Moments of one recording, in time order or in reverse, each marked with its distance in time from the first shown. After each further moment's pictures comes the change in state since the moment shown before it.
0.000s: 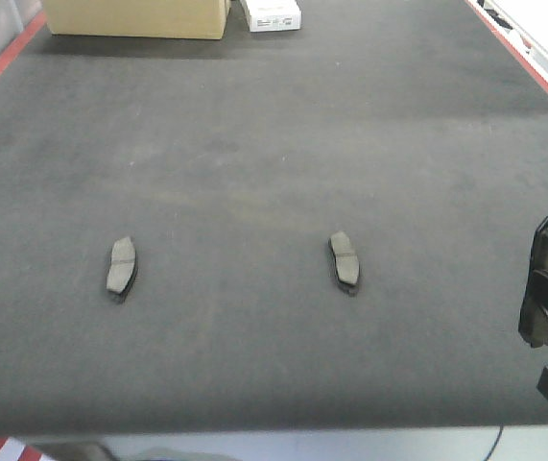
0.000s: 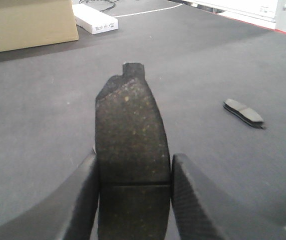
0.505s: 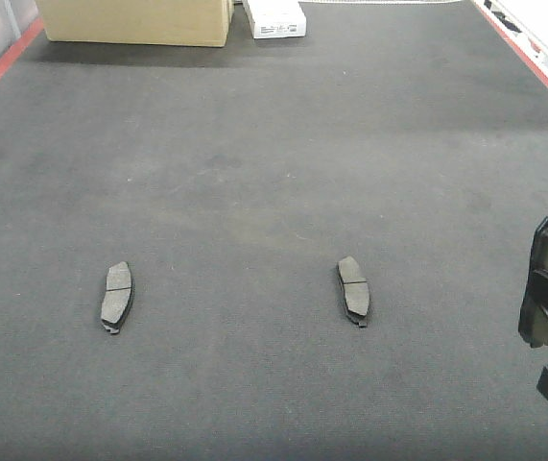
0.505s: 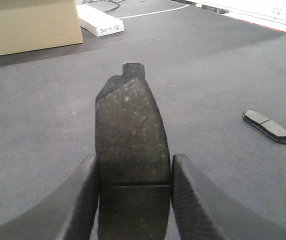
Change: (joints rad) left arm 0.000 0.000 0.000 0.000 0.000 0.000; right arm 0.000 0.000 0.000 0.000 0.000 0.000
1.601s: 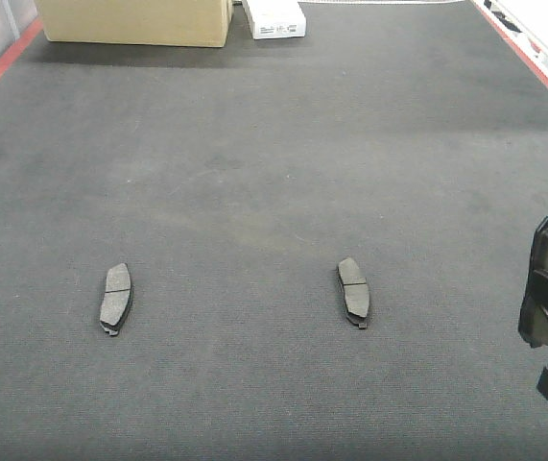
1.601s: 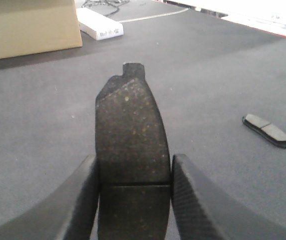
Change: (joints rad) left arm 0.000 0.026 -0.003 -0.002 -0.020 0.000; right arm 0.000 0.000 0.000 0.000 0.000 0.000
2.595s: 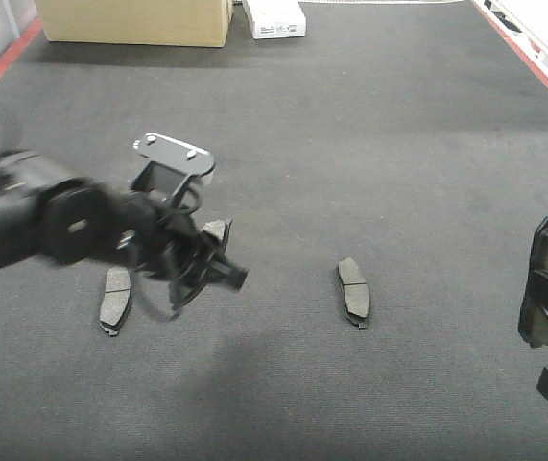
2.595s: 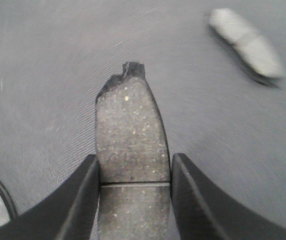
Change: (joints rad) left arm -0.201 1.281 -0.836 -0.063 0.289 -0.113; right arm 0.000 0.000 0.000 0.000 0.001 0.000
